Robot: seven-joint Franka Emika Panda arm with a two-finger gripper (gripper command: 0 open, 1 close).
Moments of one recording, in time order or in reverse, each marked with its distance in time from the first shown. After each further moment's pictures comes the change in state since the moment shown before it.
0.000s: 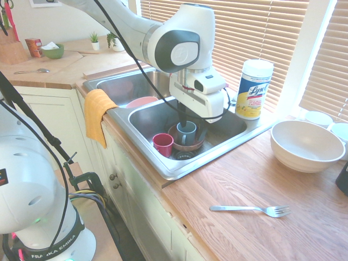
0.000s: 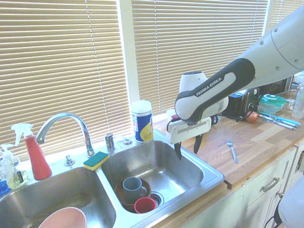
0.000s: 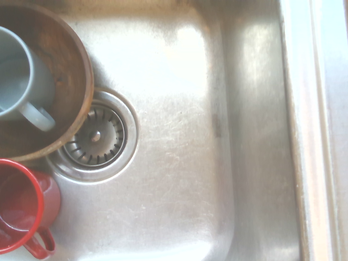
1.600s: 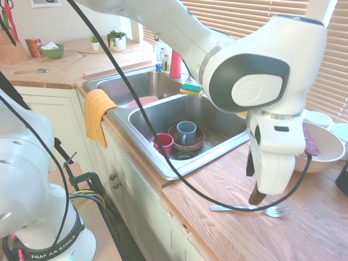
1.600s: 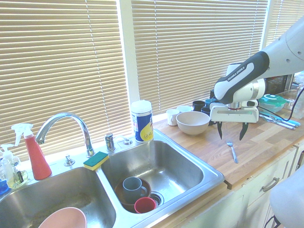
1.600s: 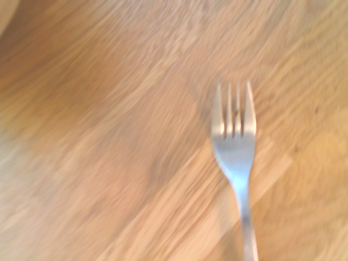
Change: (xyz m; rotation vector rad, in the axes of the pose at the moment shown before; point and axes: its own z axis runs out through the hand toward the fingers) arm 0.167 0.187 0.007 -0.039 0.032 0.746
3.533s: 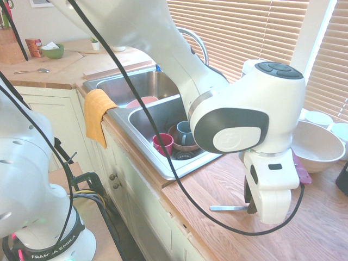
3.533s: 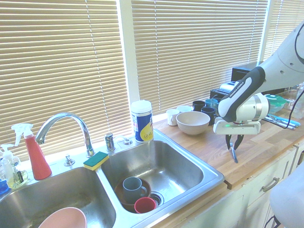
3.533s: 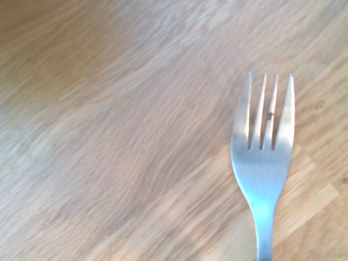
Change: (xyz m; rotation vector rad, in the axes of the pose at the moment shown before) arm 0.001 0.012 0.048 0.082 0.014 -0.154
